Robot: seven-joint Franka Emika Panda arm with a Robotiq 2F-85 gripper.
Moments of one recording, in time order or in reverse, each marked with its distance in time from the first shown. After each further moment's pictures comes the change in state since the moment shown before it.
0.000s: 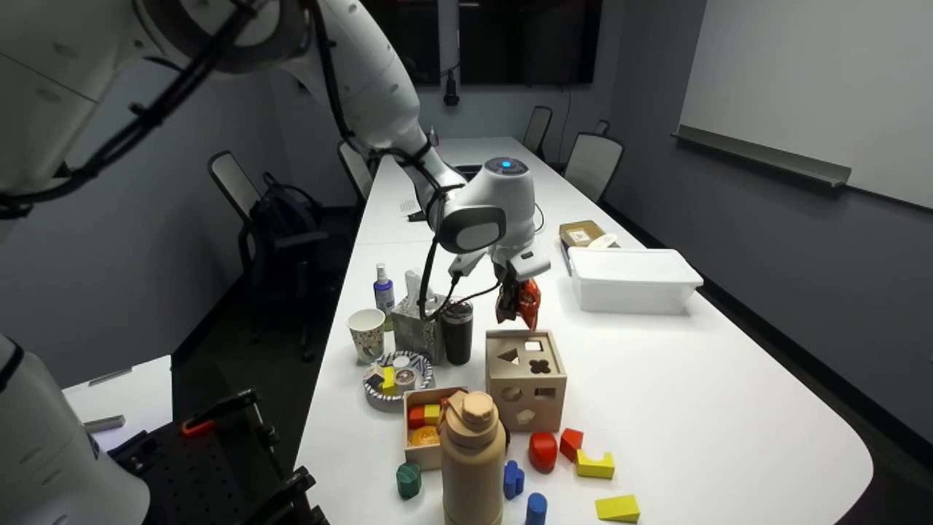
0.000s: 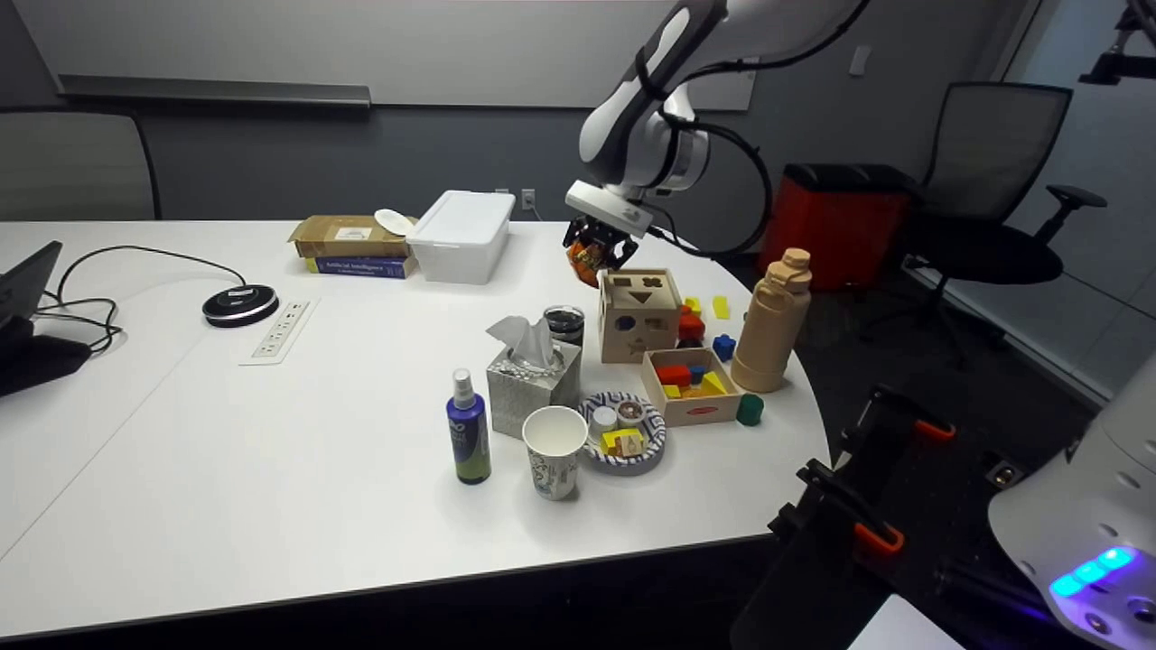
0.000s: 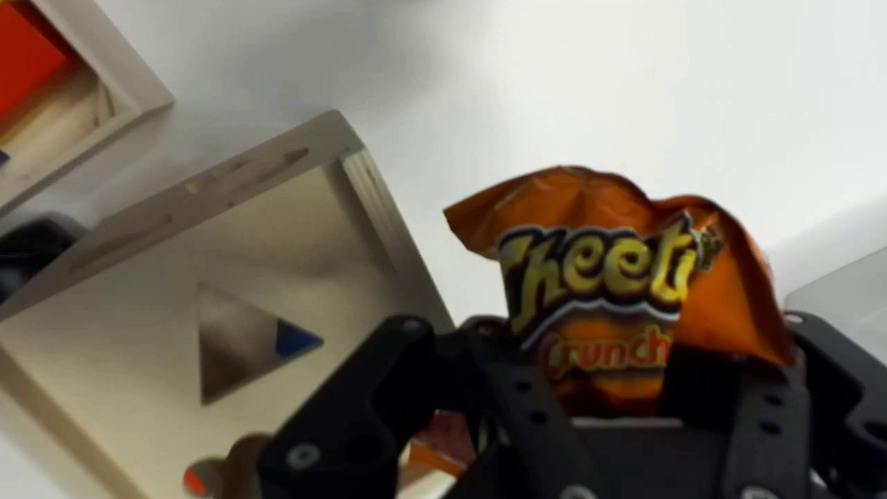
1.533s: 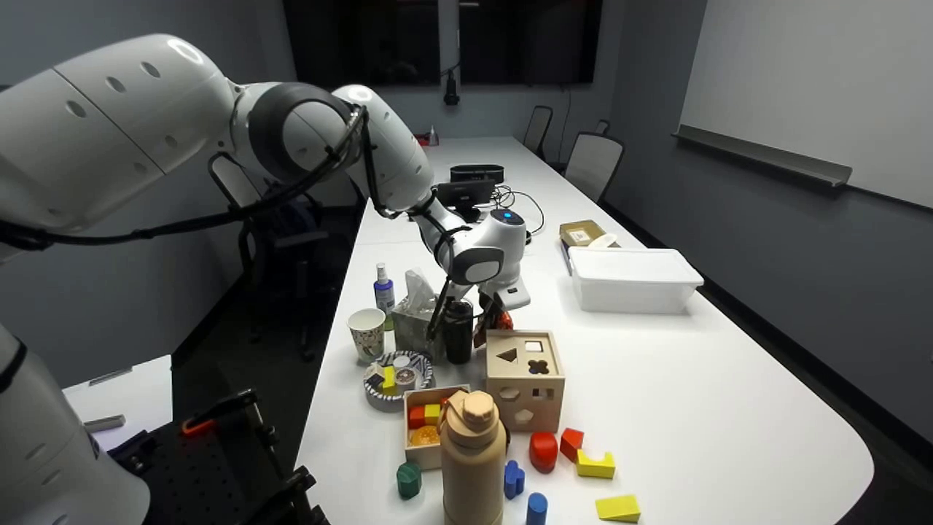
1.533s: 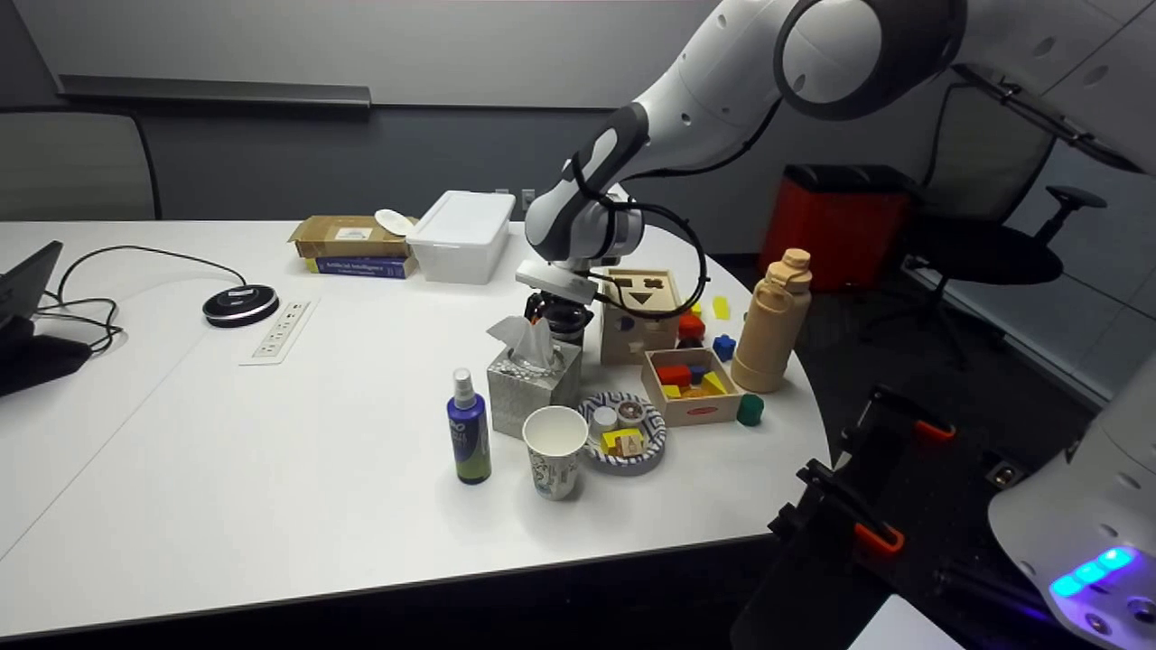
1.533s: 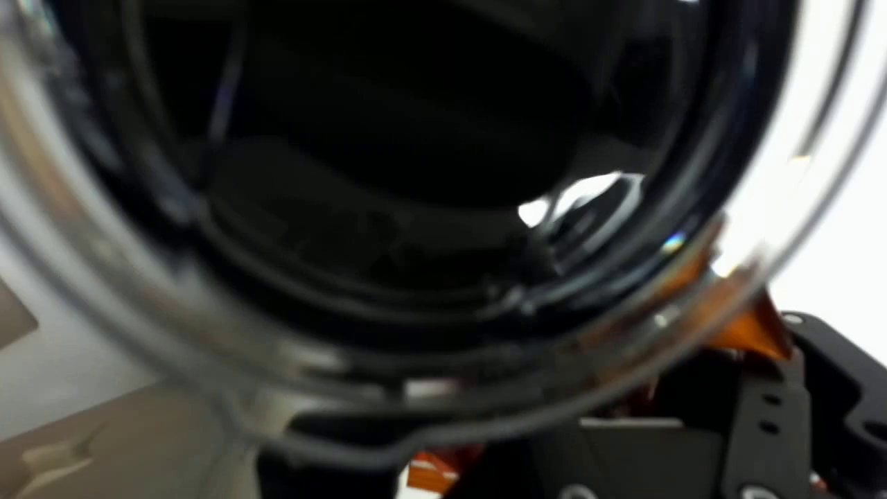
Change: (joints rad) arm 0.073 0.378 0.009 0.408 -0.031 -0.222 0.109
